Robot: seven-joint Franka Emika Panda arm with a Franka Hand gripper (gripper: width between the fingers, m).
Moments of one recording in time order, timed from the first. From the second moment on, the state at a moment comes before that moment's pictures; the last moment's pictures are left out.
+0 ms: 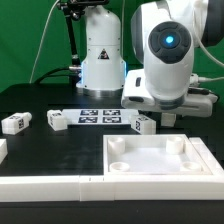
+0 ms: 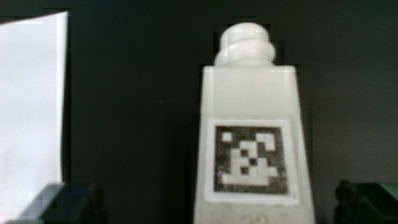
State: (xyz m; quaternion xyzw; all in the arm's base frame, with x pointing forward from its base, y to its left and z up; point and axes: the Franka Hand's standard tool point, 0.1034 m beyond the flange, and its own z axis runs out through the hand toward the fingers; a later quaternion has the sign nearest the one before) arm 0.351 0.138 0.010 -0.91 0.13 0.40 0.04
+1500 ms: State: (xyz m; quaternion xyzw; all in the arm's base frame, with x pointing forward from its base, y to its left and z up) arm 0.392 0.114 0.047 -0.92 0.07 0.38 0.02
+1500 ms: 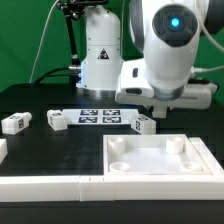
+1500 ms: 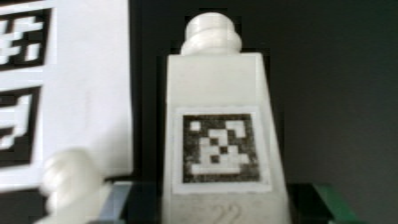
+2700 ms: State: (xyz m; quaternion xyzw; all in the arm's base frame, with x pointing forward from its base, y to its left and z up) arm 0.470 0.103 0.070 -1.00 0.05 0.04 0.04
